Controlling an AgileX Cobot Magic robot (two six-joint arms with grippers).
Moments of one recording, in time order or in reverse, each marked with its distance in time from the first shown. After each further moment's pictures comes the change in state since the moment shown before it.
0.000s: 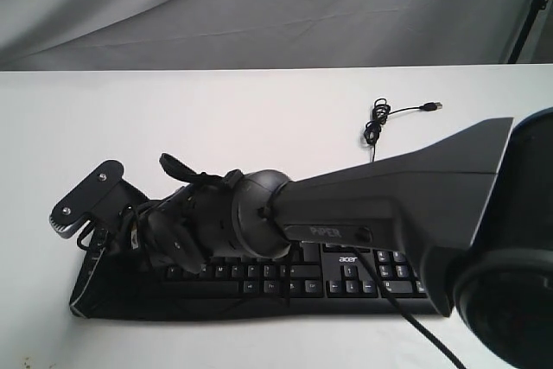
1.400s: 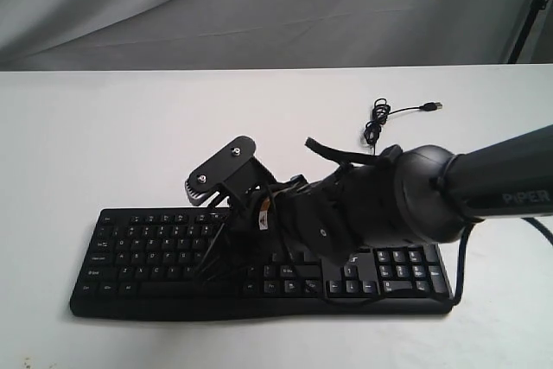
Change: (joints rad) left arm 0.000 0.000 0.000 0.000 0.000 0.000; right arm -0.163 -0.299 0.483 0.002 -0.187 0.037
